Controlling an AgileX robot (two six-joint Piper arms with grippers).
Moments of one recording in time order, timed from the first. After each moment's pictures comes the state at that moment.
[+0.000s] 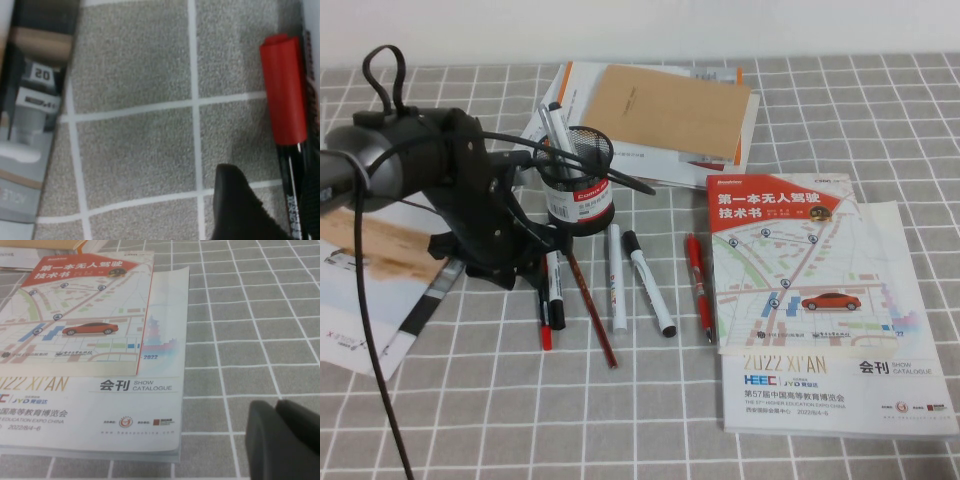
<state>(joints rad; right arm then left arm) 0.06 -0.02 0.03 0.09 0.41 0.03 -0.33 2.00 -1.44 -0.11 0.89 -0.07</state>
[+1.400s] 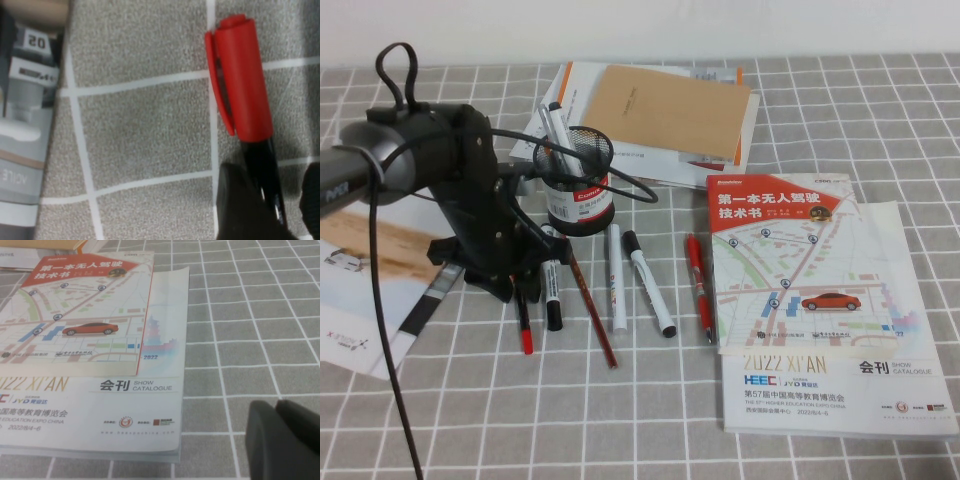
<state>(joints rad) 0.06 -0.02 0.03 0.09 0.41 0.03 -0.33 2.05 -1.50 -0.09 1.02 -0.07</state>
